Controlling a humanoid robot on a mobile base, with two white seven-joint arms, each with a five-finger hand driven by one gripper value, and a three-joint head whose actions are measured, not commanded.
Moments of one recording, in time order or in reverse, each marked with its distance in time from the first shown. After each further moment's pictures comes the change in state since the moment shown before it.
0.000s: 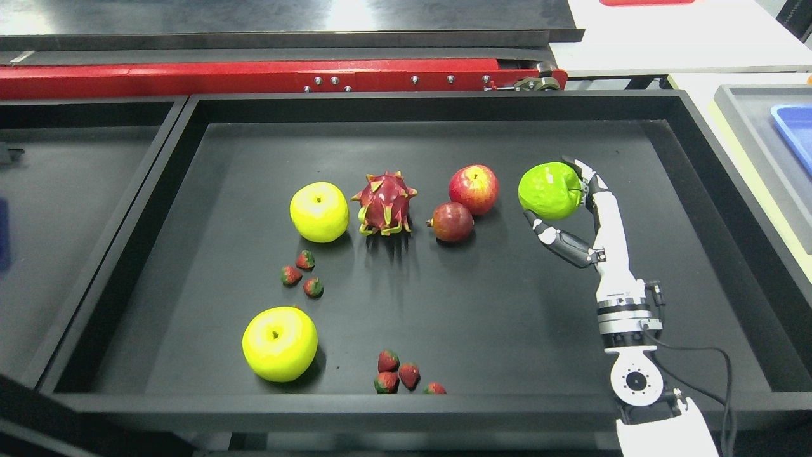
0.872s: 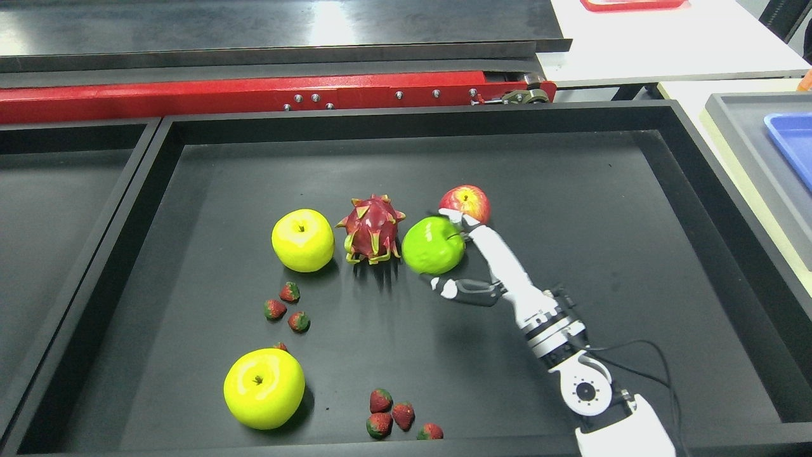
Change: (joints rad) left arm 0.000 0.000 0.000 0.000 0.000 -0.001 0.000; right arm -0.029 0.000 0.221 0.024 0.082 -0.073 0.304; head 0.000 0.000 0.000
